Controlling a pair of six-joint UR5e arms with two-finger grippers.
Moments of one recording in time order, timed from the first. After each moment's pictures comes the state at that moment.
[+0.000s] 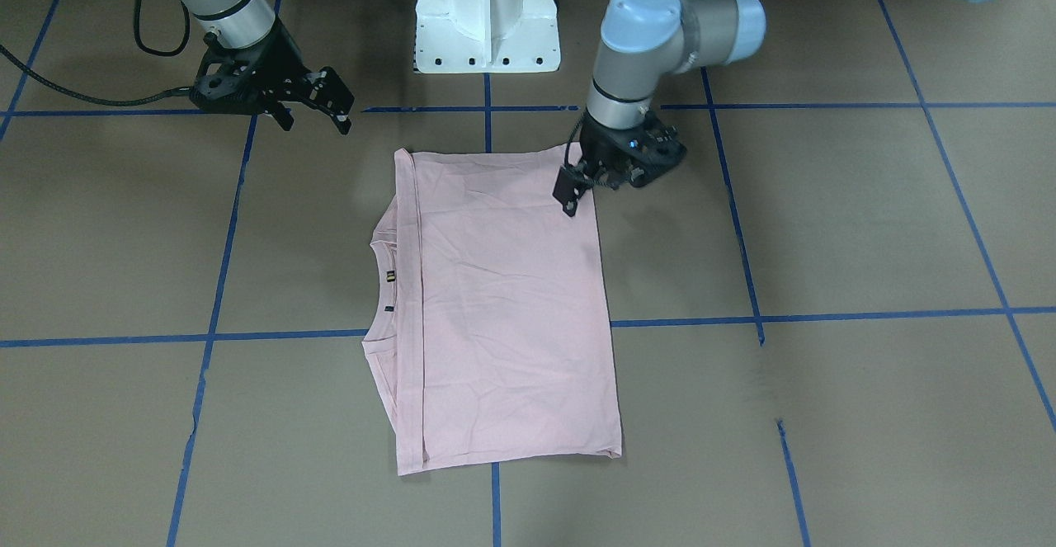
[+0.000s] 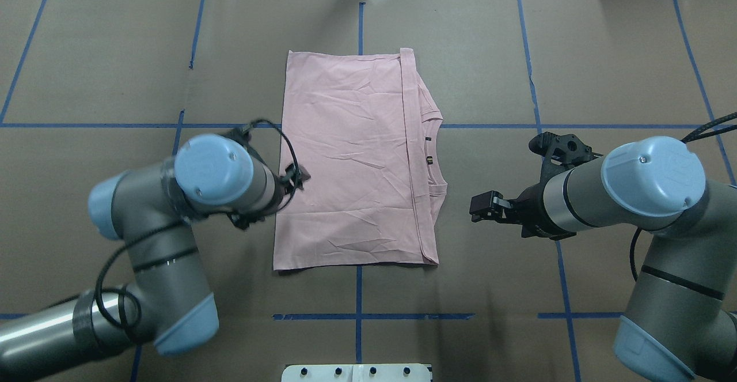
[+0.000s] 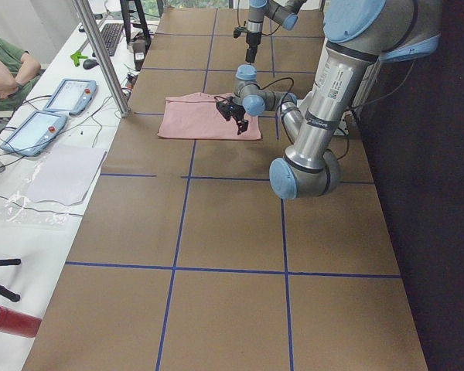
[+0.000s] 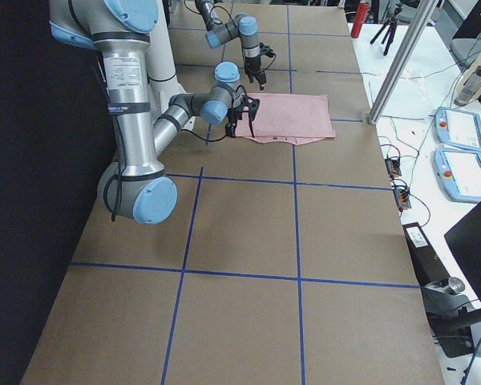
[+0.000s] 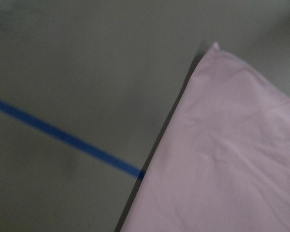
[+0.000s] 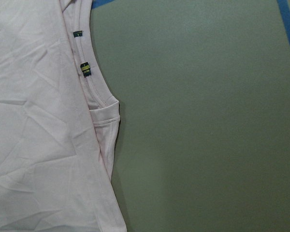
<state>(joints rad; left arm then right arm) -0.44 -2.08 -1.79 -1.70 -1.74 -1.96 0.53 -1.43 2.13 -1.34 1.92 1.52</state>
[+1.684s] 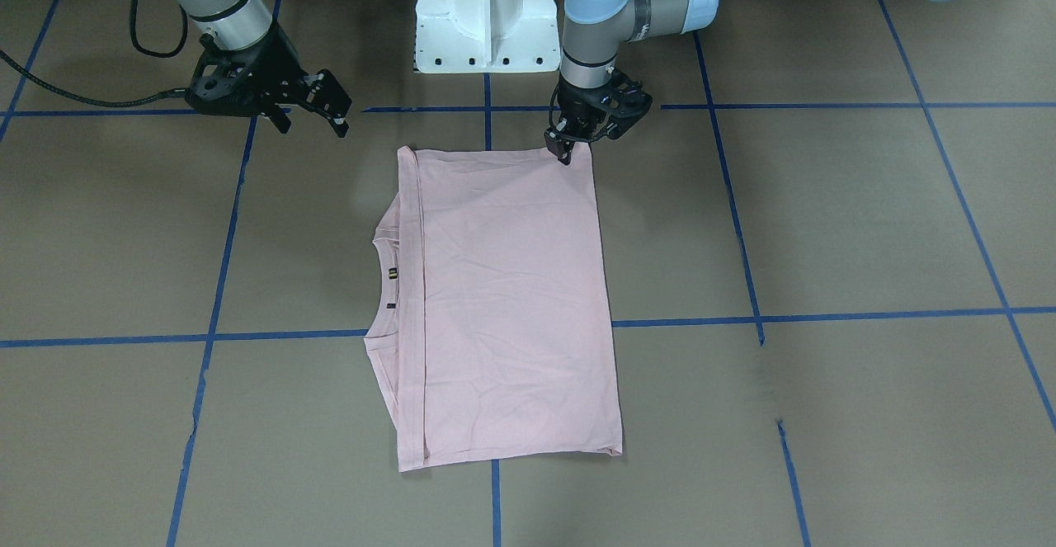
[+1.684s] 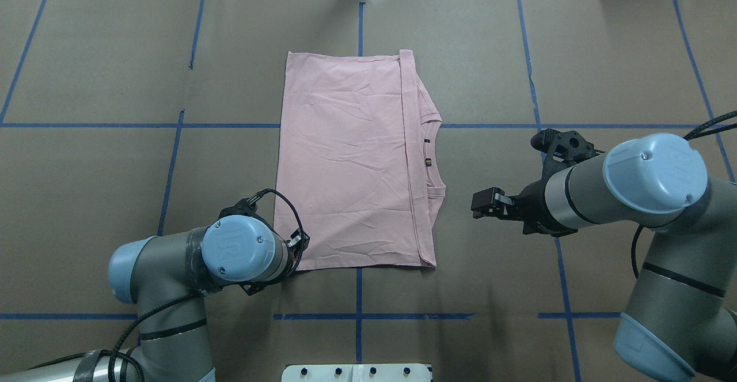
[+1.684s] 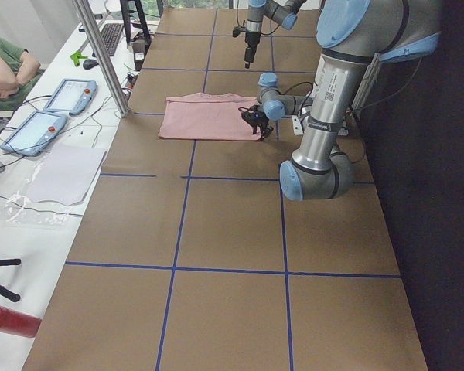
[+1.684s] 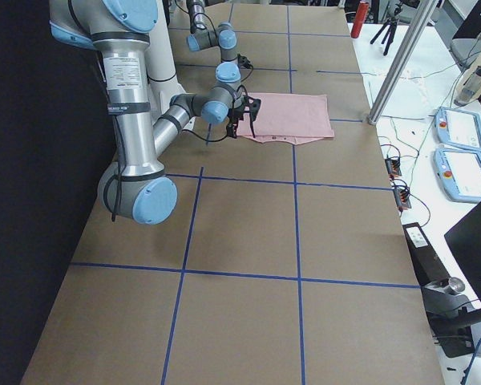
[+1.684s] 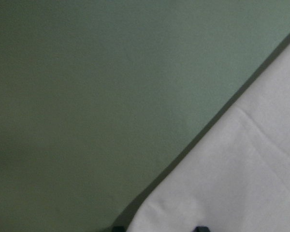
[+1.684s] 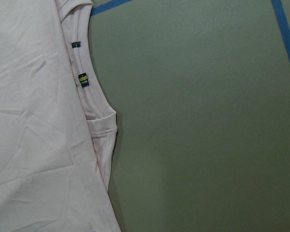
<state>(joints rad) -0.30 -2.04 -1.81 -1.66 -1.69 -2.13 0.54 -1.43 2.12 -1.34 1.91 1.51</state>
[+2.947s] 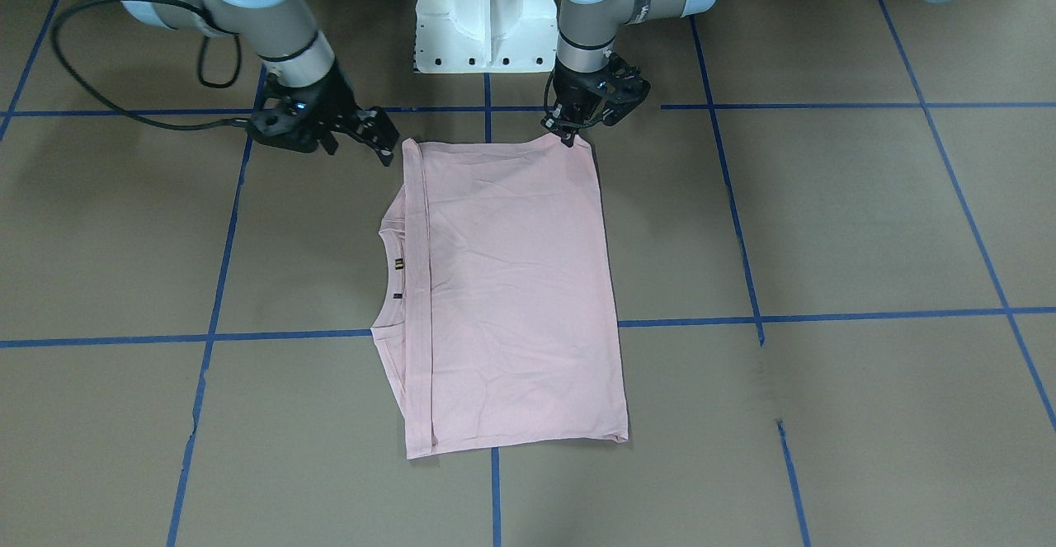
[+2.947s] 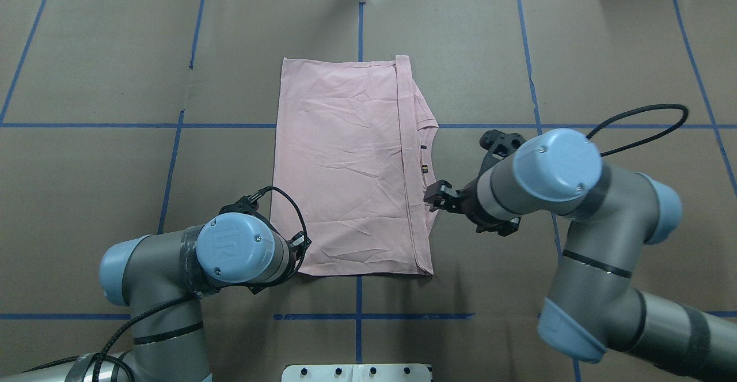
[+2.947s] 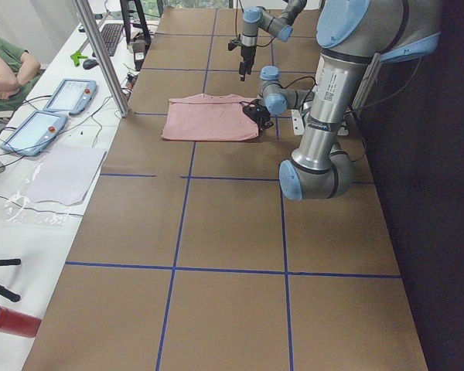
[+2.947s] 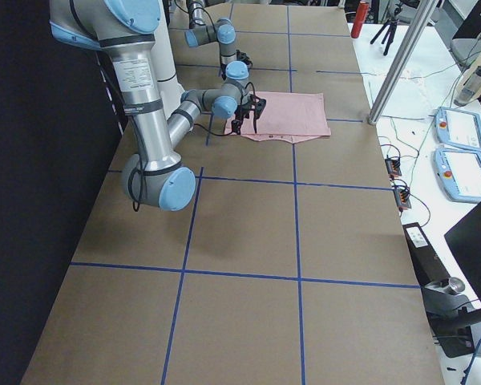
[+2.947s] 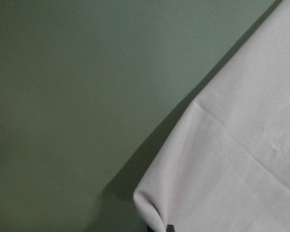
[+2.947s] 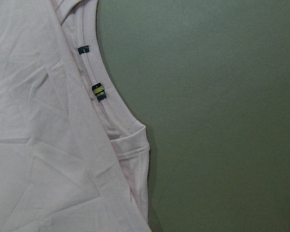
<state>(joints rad) -0.30 -2.05 -1.87 -1.61 -1.70 -2.11 0.48 -1.21 1.94 -1.42 1.88 1.68</state>
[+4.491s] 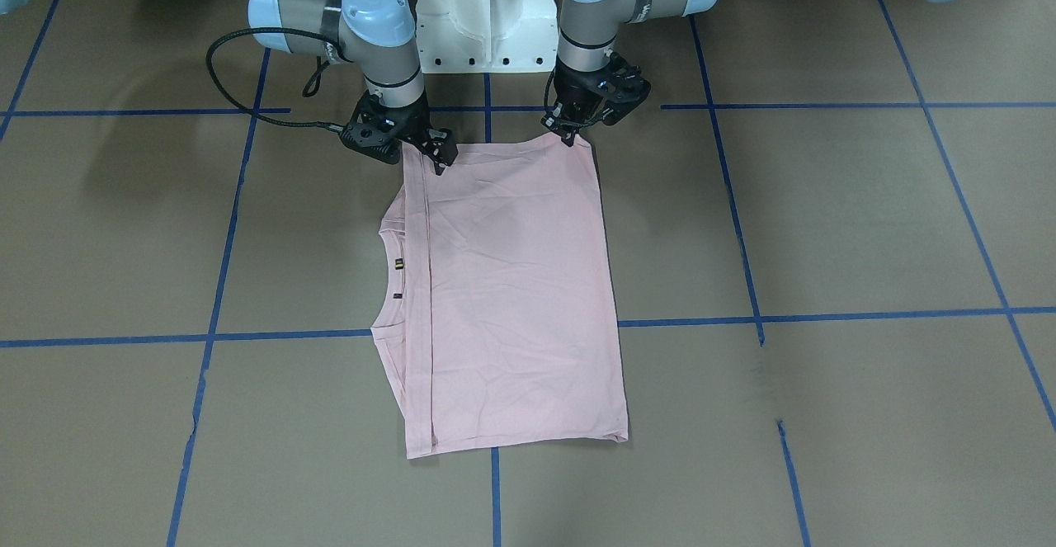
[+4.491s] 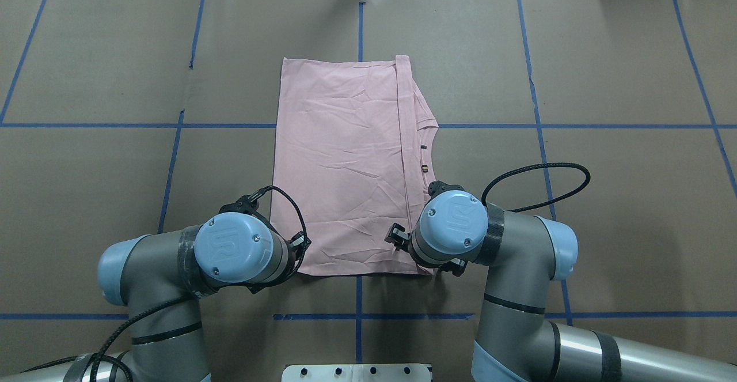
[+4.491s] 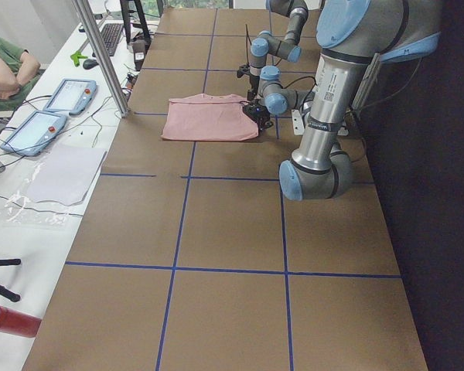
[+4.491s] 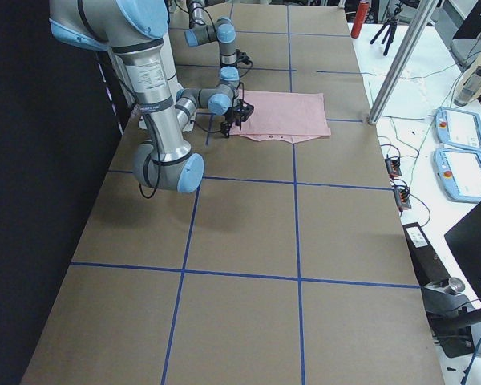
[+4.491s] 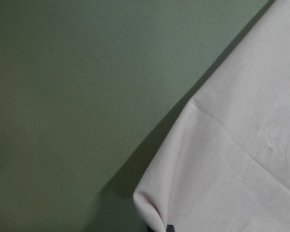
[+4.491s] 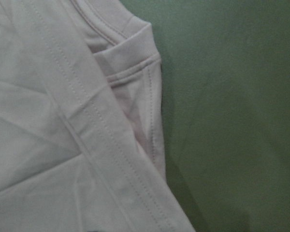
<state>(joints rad) -0.30 -2.04 -1.87 -1.61 -1.70 -2.10 0.33 -1.08 1.75 -1.48 1.78 1.80</state>
